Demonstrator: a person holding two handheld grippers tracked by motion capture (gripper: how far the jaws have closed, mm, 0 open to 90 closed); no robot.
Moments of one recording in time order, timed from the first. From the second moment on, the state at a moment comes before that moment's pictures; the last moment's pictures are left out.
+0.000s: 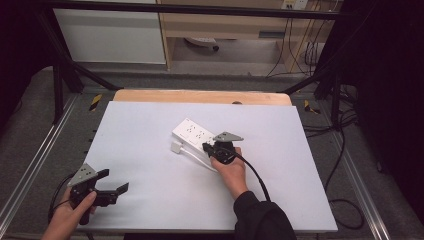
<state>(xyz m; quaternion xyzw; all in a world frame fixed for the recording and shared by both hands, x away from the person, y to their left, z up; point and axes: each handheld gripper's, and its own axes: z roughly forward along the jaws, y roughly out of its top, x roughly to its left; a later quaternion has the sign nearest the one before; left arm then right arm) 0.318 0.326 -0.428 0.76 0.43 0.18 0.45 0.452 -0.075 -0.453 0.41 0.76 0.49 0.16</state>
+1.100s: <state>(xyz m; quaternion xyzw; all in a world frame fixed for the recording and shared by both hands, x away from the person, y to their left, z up) 0.318 0.326 -0.428 0.76 0.43 0.19 0.45 0.450 -0.078 -0.455 0.40 0.76 0.48 0.17</state>
